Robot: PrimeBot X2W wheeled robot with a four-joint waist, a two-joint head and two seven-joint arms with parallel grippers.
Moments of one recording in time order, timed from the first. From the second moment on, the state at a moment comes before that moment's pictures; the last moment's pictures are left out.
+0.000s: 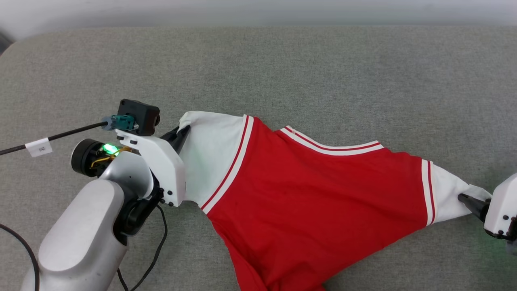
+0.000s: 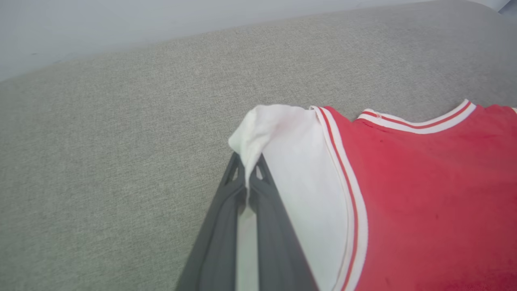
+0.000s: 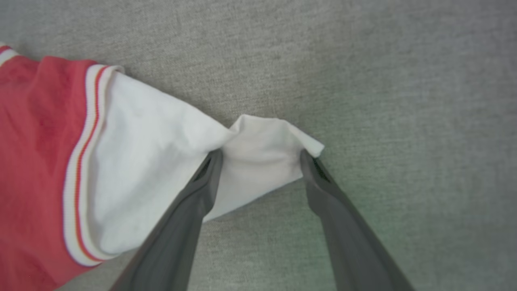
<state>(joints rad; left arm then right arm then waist) -0.55 0.46 -0.48 0.16 -0.62 0.01 0.38 -0.31 -0.27 -0.25 0.30 0.39 0.13 0.88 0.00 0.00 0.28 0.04</state>
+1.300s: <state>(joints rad) -0.89 0.48 -0.37 0.35 -0.61 0.04 0.27 -0.81 -0.43 -0.08 0.21 0.34 0.13 0.67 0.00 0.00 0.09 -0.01</state>
